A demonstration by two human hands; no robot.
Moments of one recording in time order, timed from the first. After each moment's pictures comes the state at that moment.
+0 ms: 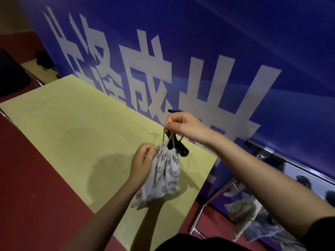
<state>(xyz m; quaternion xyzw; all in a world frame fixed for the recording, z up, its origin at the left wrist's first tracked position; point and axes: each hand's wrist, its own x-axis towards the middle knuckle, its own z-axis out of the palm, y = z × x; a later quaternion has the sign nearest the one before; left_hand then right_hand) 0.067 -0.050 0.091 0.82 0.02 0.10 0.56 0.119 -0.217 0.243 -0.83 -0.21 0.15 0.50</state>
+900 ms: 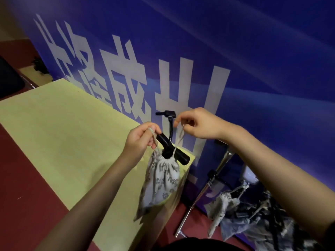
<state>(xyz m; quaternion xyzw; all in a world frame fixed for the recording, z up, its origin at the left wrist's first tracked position) 0.051 -0.157 0.203 0.72 -0.10 0.08 0.68 0.105 -0.364 0.270 -0.90 -0.34 0.06 0.26</state>
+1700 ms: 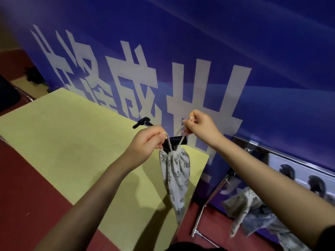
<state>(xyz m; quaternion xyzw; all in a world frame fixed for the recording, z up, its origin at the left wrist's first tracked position) 0.056 -0.085 0.228 0.80 -0.23 0.02 0.56 0.107 -0.284 0.227 -0.81 -0.07 0.00 0.58</state>
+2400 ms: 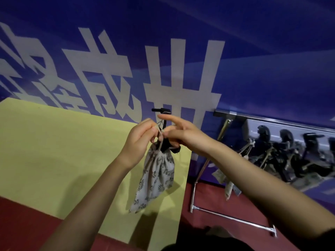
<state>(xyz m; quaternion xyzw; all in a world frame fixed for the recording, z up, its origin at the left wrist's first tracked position) 0.063 -0.068 0.202 0.76 -0.32 -0.01 0.57 0.030 -0.241 0.216 -0.70 -0.05 0.13 0.70</state>
